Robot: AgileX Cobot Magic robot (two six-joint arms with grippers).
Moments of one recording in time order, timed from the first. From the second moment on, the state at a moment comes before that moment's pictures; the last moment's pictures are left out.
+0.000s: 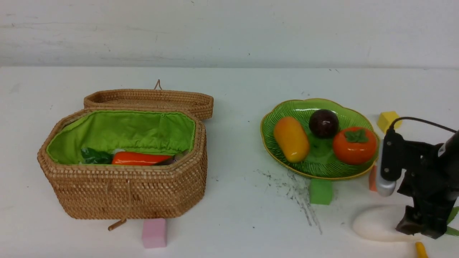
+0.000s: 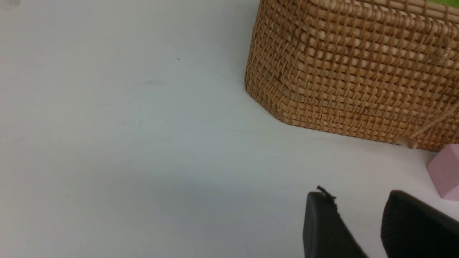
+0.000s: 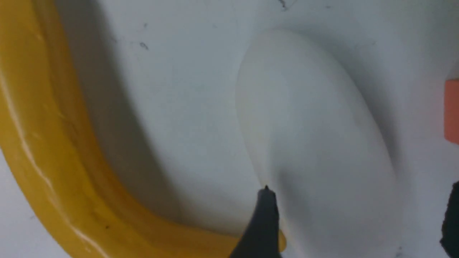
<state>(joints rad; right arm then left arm) 0.09 1.59 -0.98 0.14 0.80 -1.20 -0.03 -0.01 0.03 0.12 0.40 -0.32</state>
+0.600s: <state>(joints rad) 0.10 1.72 -1.02 0.09 0.83 -1.20 -0.03 -0.01 0.03 0.12 0.40 -0.32</state>
